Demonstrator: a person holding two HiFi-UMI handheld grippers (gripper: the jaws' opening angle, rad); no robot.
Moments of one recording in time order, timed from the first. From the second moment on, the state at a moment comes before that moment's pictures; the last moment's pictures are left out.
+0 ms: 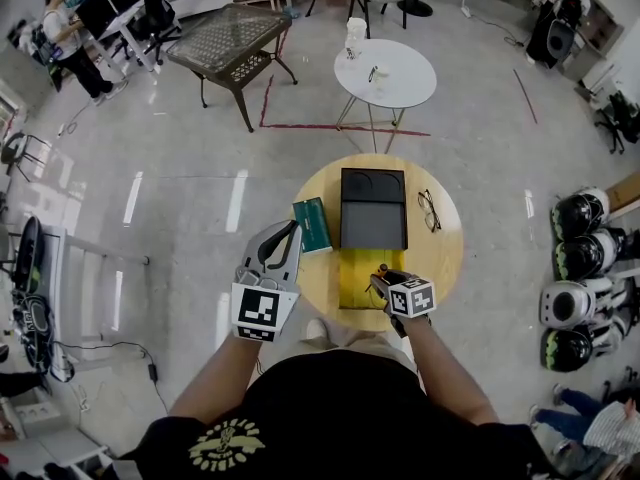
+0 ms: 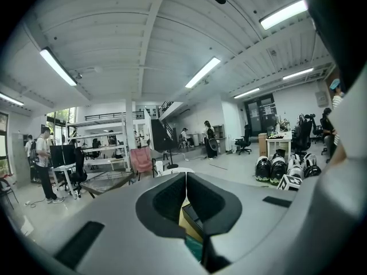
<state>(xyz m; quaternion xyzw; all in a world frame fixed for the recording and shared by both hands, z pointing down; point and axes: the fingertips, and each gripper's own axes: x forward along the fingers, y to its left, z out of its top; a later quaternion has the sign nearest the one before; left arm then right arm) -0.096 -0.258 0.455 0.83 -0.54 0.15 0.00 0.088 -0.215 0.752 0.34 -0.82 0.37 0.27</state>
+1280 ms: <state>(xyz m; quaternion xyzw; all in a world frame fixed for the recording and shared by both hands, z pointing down) -0.085 -0.261 0.433 0.84 -0.52 0.11 -0.02 0.094 -0.214 0.656 0.37 -0.87 0.24 0.21</state>
